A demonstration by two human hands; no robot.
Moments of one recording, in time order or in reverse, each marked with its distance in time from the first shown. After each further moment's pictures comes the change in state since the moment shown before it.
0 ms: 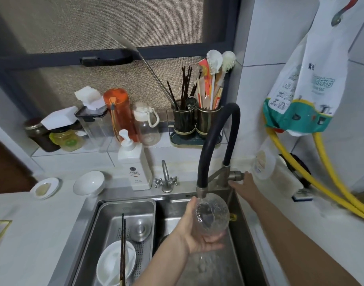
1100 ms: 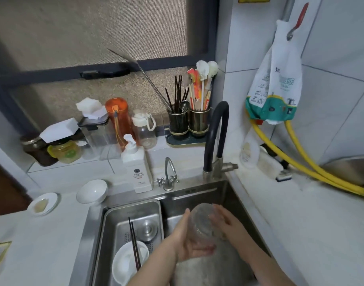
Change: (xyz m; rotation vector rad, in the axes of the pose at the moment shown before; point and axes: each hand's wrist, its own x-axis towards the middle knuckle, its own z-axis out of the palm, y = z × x) left_hand -0.050 -0.024 -0.068 0.334 0.071 0.058; right_hand -0.206 -0.001 0.084 0.432 -0.127 -0.054
